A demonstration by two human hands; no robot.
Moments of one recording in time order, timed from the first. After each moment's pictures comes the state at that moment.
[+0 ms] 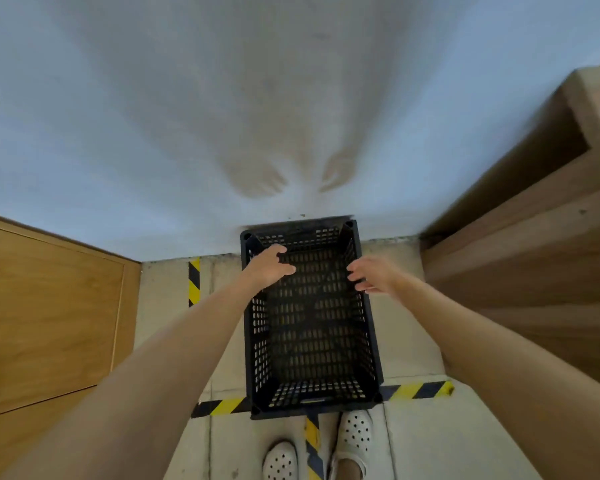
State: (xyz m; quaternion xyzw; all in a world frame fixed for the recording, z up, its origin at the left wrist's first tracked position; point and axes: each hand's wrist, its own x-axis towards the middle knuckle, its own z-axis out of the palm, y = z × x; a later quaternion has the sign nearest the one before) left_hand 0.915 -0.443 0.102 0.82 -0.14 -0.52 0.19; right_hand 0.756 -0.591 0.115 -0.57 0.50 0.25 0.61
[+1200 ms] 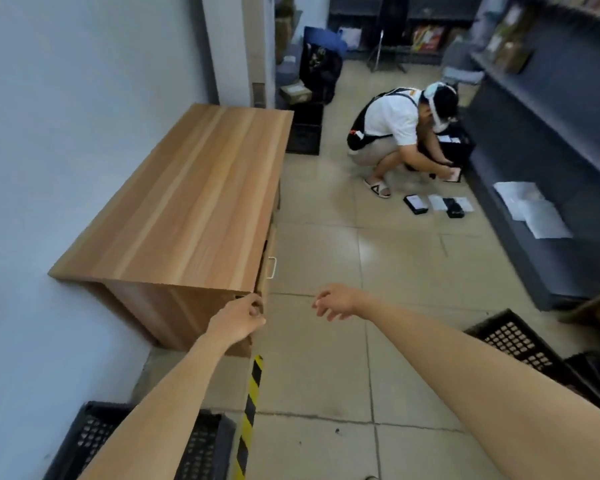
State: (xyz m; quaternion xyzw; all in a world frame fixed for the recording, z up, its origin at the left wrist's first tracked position) left_hand 0.462 -0.386 0.455 0.45 -0.81 -0.36 -0.07; right_hand 0.251 -0.283 0.485 -0.40 0.77 -0.11 0.48
